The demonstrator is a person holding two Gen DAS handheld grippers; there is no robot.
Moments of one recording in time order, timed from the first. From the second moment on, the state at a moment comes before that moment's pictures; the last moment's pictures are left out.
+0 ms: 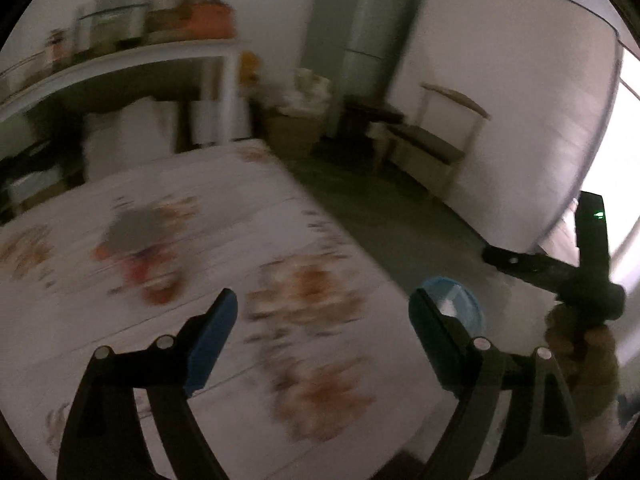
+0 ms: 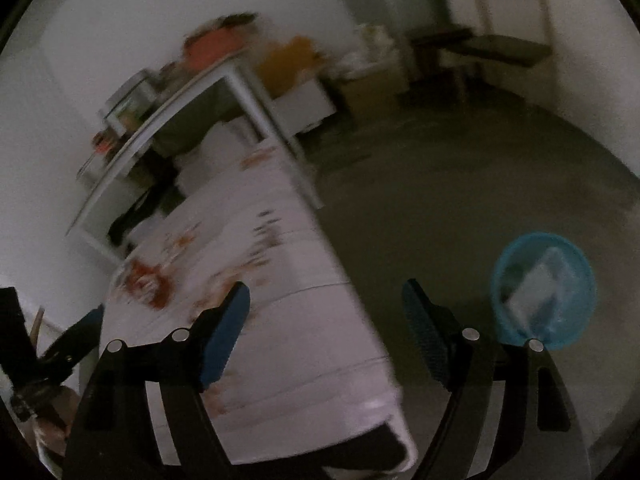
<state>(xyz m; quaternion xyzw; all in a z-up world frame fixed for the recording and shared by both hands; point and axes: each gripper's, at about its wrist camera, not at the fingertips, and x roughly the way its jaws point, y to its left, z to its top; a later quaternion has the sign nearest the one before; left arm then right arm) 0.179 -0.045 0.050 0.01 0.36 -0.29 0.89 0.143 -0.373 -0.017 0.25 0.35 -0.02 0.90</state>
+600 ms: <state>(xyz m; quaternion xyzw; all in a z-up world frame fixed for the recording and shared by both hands) 0.184 0.087 -0.001 -0.05 0.35 -0.16 0.92 0.221 -0.237 -0.003 0.19 0.44 0.14 0.87</state>
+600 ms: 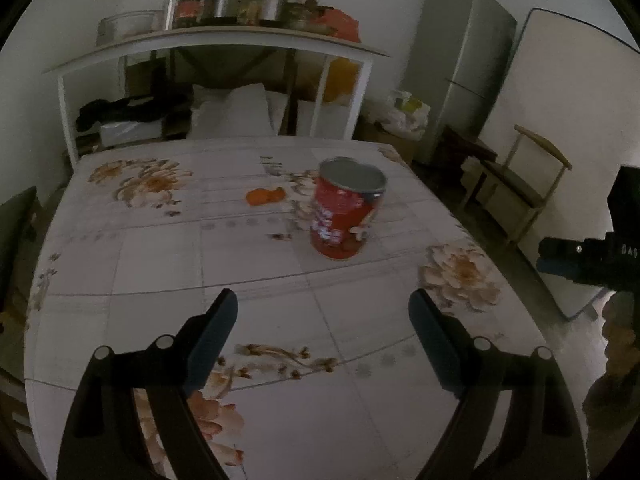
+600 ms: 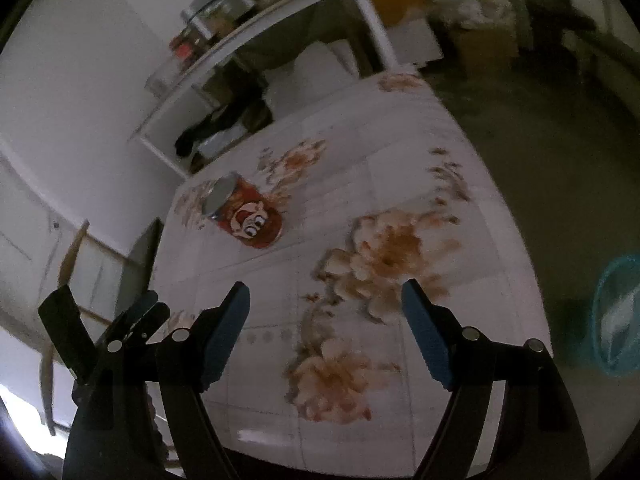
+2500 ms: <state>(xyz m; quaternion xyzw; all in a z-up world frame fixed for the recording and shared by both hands) 0.179 0.092 -0.039 -0.11 0.38 -0.19 0.90 0.278 -0.185 -0.048 0.26 0.54 0.25 0.76</state>
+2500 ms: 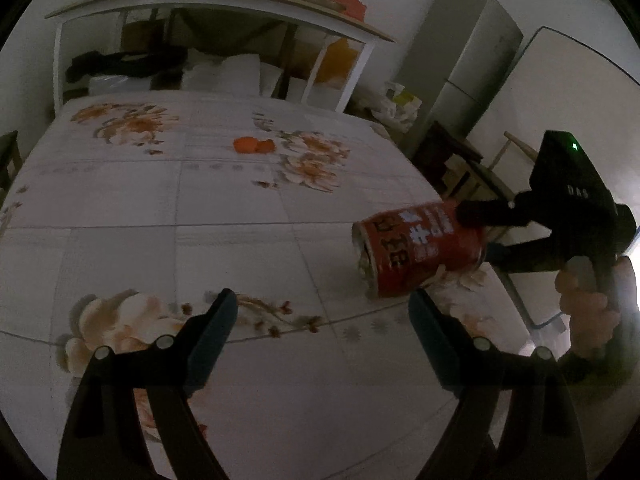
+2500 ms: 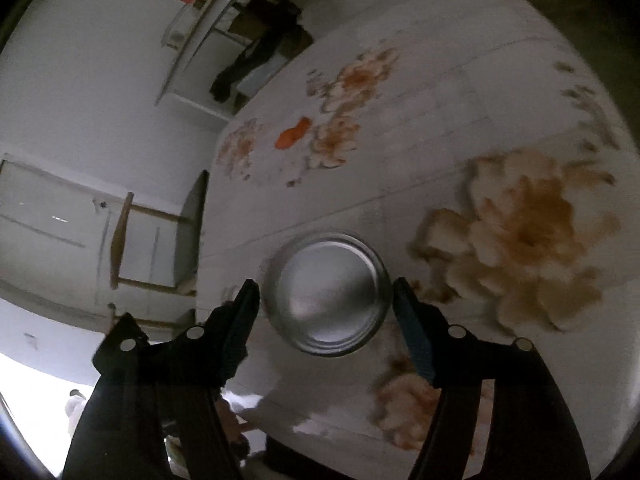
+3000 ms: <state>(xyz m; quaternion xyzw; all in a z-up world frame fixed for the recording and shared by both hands) 0.185 0.096 -0.043 -0.08 0.40 -0.15 0.90 0.255 -0.113 -0.010 -0.18 0.41 0.29 0.85</state>
